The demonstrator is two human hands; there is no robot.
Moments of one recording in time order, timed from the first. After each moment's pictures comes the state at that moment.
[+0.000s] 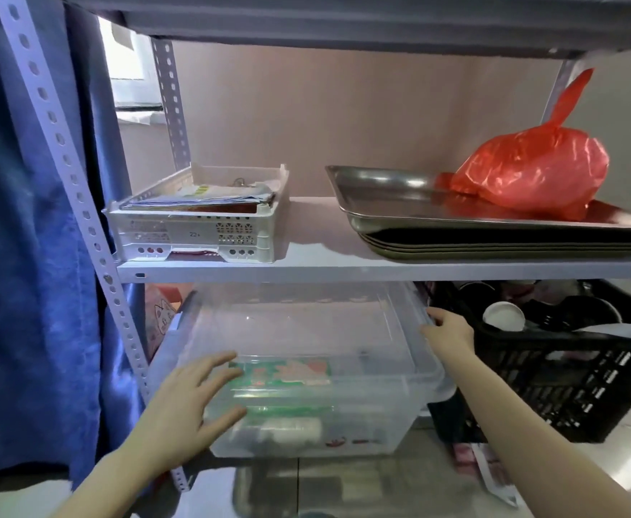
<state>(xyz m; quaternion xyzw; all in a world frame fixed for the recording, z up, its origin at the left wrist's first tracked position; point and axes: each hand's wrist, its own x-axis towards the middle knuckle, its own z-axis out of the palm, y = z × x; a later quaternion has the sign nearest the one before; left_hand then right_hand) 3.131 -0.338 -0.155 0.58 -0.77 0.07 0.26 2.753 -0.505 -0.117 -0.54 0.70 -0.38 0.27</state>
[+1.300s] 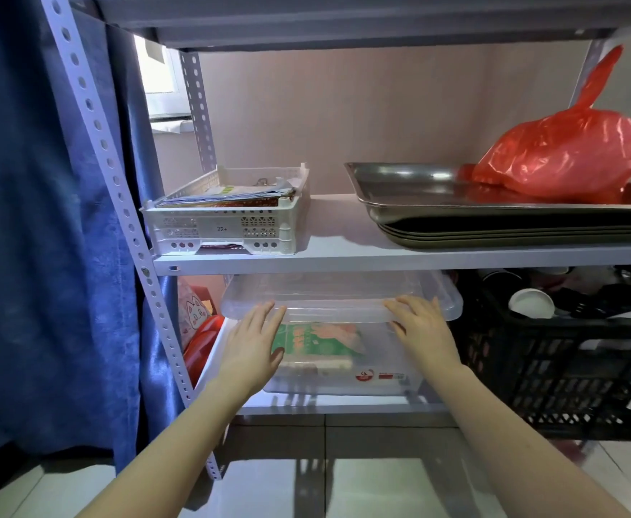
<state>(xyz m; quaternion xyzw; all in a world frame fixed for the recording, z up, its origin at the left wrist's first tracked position) 3.099 -0.408 -0.157 0.69 -0.70 0.11 0.16 2.806 -0.487 -0.148 -0.81 0.51 -0.30 -0.06</state>
